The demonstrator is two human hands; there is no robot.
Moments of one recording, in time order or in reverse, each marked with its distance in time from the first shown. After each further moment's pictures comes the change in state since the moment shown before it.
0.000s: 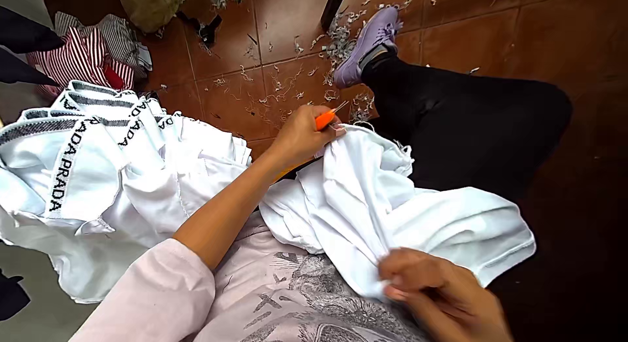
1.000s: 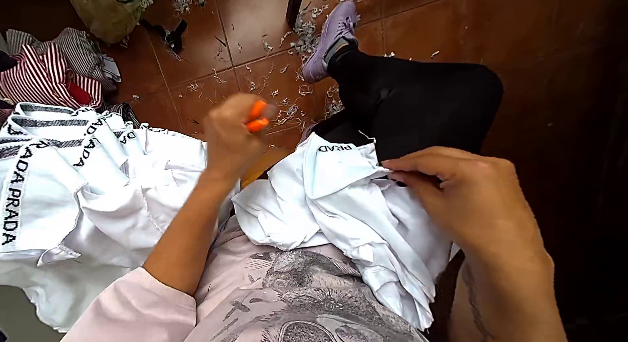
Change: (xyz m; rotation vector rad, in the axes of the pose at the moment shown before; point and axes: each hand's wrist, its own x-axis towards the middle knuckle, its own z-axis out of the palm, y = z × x) left_hand -0.034 0.019 -0.021 0.624 0.425 0.227; right_hand 0.059 -0.001 -0.069 -0.841 0.118 0.310
